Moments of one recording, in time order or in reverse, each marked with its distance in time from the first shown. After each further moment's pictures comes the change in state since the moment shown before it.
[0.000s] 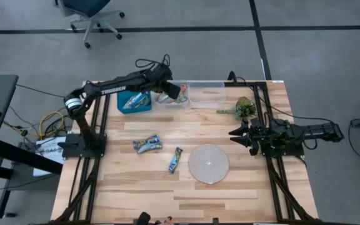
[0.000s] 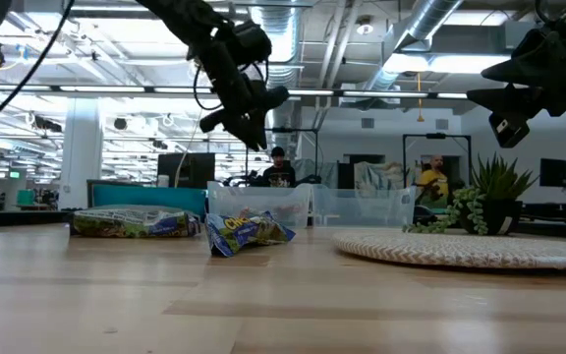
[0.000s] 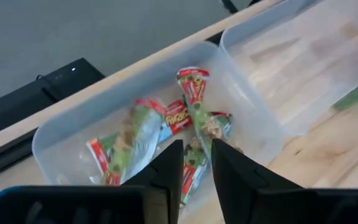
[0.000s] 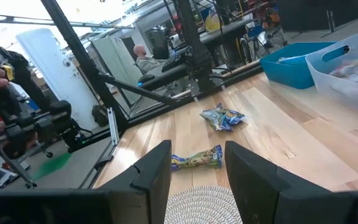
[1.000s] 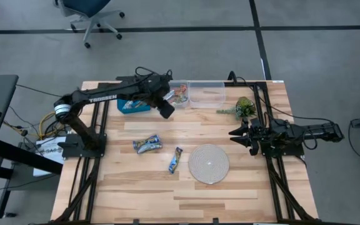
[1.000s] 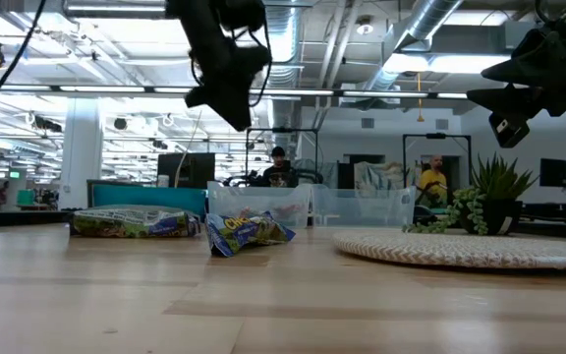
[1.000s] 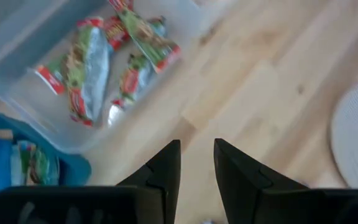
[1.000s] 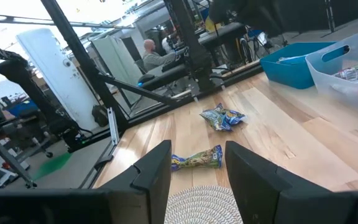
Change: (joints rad) left arm -0.170 -0.145 -0.020 -0.290 0.098 0.068; right arm 0.000 0.000 0.000 0.000 0.000 0.000
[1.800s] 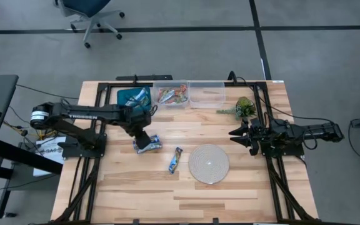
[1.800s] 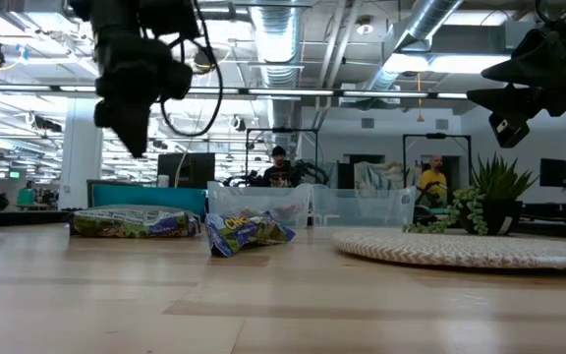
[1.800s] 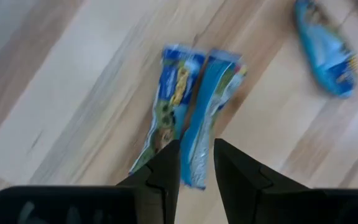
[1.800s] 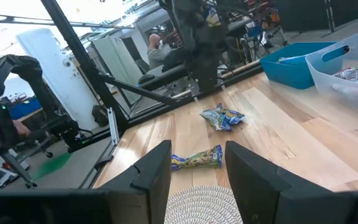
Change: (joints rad) left arm -0.232 -0.311 -0.495 -0.029 0.162 -0.154; right arm 0.000 0.000 0.000 0.000 0.000 0.000
